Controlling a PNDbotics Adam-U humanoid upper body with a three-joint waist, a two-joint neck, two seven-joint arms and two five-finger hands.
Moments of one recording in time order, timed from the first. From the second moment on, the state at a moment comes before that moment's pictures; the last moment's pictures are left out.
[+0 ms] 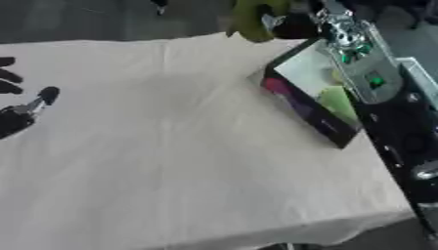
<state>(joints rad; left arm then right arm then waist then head) -0.49 0.45 -0.23 -1.54 -0.27 0.14 0.28 -0.72 -0.60 0.09 -1.47 0.13 0.23 0.04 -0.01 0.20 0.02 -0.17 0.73</state>
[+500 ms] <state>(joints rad) -0.47 0.48 -0.20 -1.56 -0.25 0.15 0.32 -0.66 -0.65 0.01 -1.30 0.18 0.24 -0.05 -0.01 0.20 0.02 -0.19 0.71</state>
